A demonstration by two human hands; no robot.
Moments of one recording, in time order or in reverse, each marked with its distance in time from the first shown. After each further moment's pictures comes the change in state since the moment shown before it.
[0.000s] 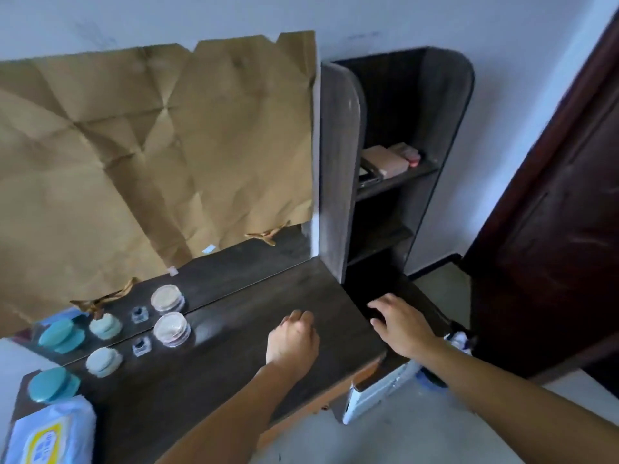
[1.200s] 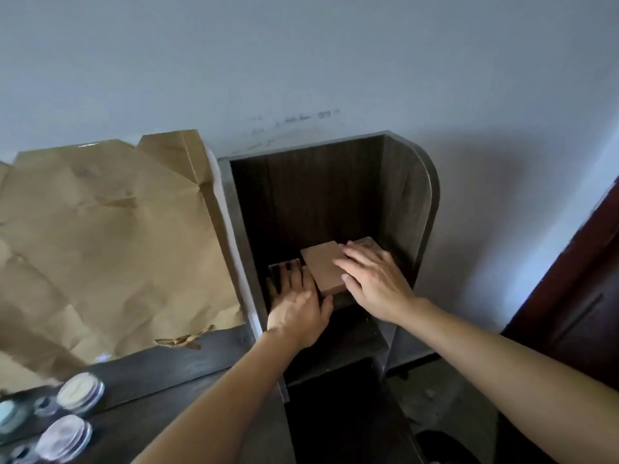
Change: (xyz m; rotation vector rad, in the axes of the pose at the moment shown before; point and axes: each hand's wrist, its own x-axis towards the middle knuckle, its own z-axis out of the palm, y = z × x) left_hand 0.310 0.187 -0.045 0.267 0.064 -0.146; right_hand 0.280 0.146 -0.185 -0.084 0.359 -0.547
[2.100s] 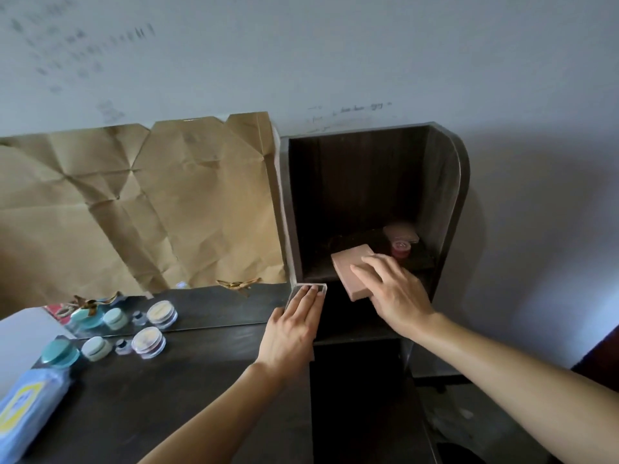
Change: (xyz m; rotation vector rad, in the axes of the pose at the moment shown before) left_hand -0.143 -0.013 0.013 0.120 0.239 0.103; right_hand -0.061 -0.033 -0.010 -0.035 0.071 -0.233
